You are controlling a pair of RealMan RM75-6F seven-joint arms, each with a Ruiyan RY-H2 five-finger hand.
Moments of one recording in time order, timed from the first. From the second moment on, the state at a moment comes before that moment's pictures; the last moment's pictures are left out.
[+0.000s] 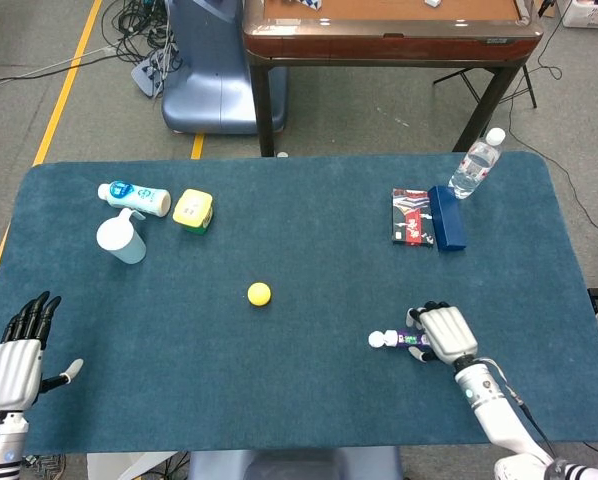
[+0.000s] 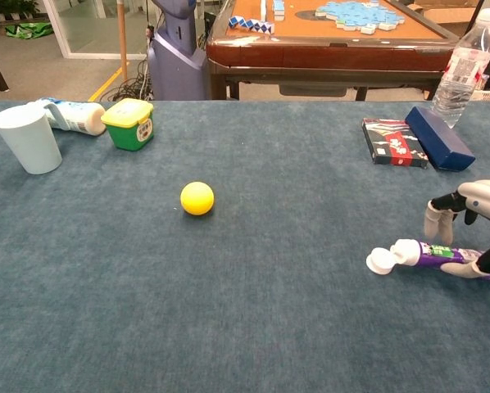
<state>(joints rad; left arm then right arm) -0.09 -1.24 -0.07 -1.64 1.45 1.53 0.13 0.41 -1.44 0.04 -1.50 -1.26 1.06 -0.34</state>
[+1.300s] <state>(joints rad) -0.26 -1.14 -0.10 -1.64 1.55 1.35 0.09 0.62 -1.17 0.14 -1.75 -1.28 0.78 -0.16</state>
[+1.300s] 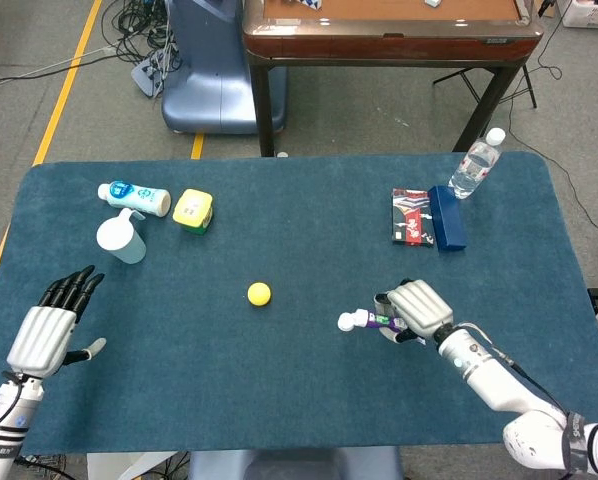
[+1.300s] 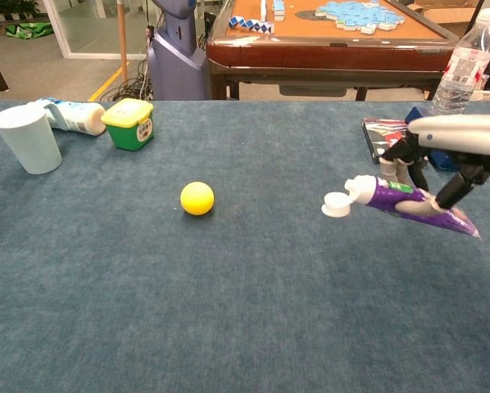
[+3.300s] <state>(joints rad) -0.61 -1.23 -0.18 -1.88 0.99 1.07 0.45 1.30 -1.45 0.29 -1.68 -0.66 0.78 -0.34</state>
